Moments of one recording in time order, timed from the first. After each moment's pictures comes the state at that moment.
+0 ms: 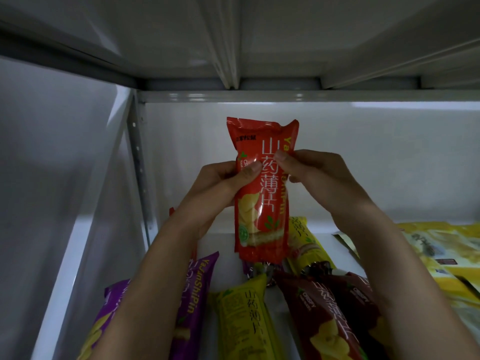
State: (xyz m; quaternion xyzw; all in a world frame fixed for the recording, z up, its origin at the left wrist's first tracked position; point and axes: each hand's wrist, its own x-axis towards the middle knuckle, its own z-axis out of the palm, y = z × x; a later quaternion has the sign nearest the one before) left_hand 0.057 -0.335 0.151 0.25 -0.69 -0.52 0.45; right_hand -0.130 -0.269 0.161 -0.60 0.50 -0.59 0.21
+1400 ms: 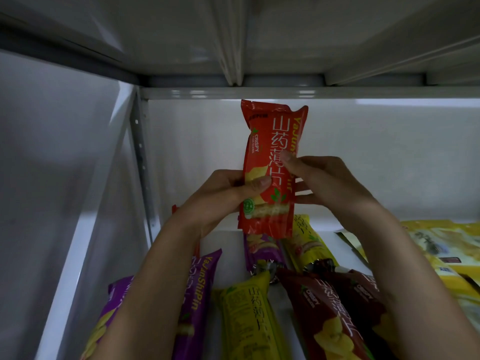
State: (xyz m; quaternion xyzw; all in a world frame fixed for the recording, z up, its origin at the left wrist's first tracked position) left_hand 0.058 -0.349 0.140 0.25 -0.71 -0.54 0.37; right_hand -0.127 -0.267 0.160 -0.57 0.56 -0.55 0.25
